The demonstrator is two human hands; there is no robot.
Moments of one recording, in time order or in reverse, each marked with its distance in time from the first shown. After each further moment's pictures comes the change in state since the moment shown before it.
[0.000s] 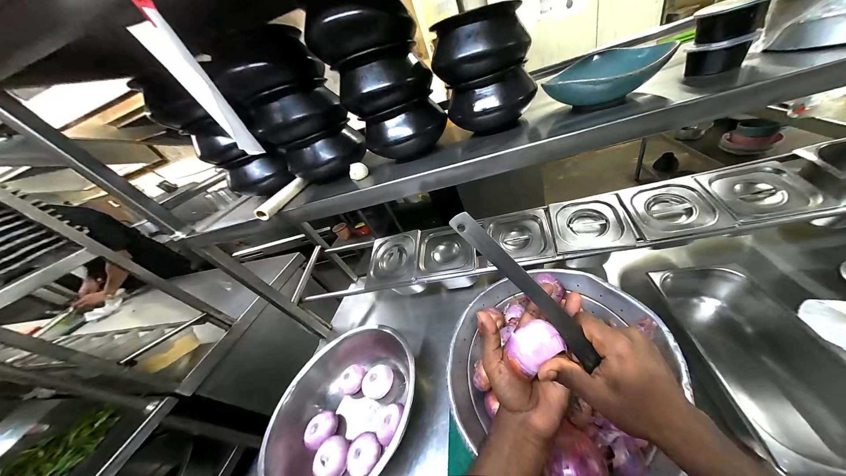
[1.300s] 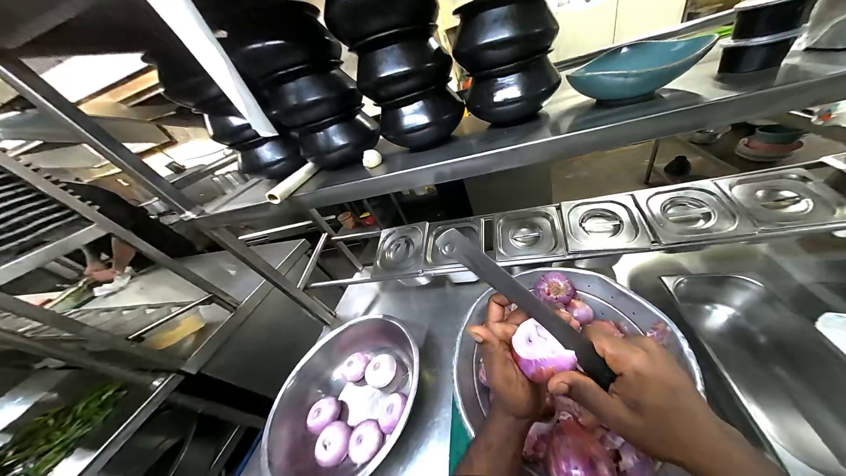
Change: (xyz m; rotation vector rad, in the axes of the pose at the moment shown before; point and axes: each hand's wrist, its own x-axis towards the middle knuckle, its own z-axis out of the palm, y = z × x) left_hand 0.006 0.022 -0.012 0.660 -0.310 0.511; right_hand -0.001 -0.007 -0.004 0.052 -0.054 -0.173
